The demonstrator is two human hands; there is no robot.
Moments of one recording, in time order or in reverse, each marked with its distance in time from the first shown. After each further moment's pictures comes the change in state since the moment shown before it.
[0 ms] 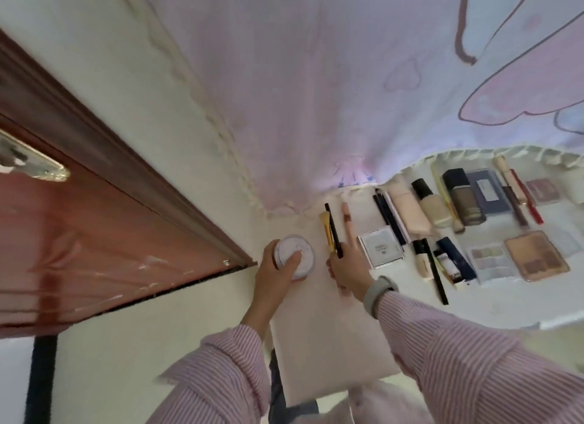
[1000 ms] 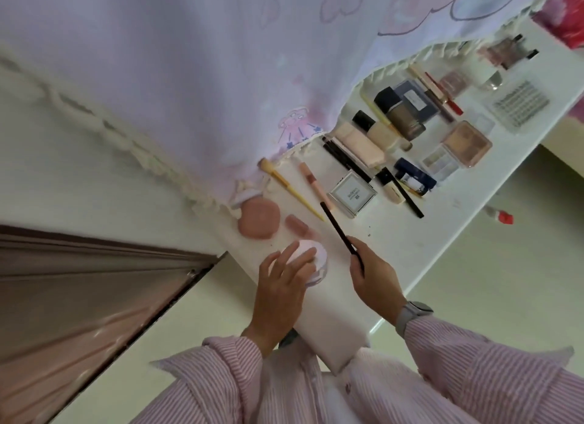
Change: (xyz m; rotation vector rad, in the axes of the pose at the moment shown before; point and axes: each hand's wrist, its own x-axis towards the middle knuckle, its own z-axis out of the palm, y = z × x) left_hand 0.015 -0.030 -0.030 0.591 -0.420 1.358; right_hand -0.075 0.063 0.029 -0.308 0.499 -0.086
